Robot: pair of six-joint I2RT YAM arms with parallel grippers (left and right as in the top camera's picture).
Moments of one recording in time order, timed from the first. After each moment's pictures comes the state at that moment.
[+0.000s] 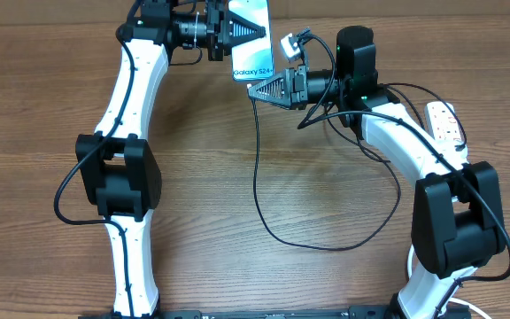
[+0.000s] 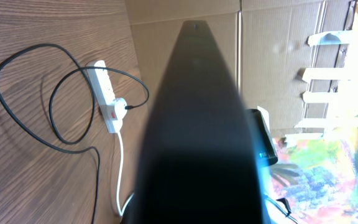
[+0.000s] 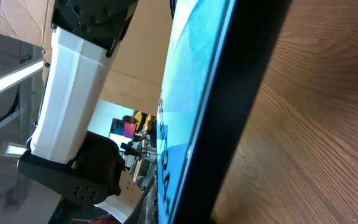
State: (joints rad) left arm -0.12 2.36 2.24 -0.59 1.44 -0.73; right arm 0.28 1.92 1.36 0.22 -1.30 0.86
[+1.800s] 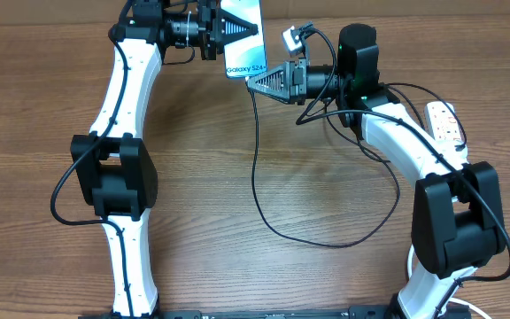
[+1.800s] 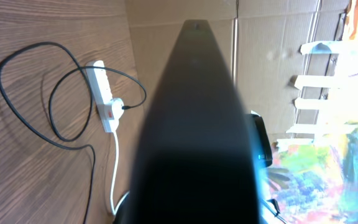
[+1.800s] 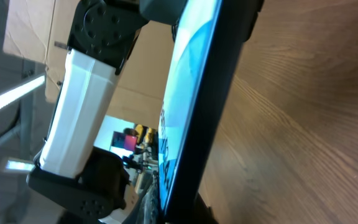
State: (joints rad) left arm -0.10 2.36 2.24 -0.60 1.46 -0.76; right arm 0.28 1.92 1.36 0.32 -1.24 0.99
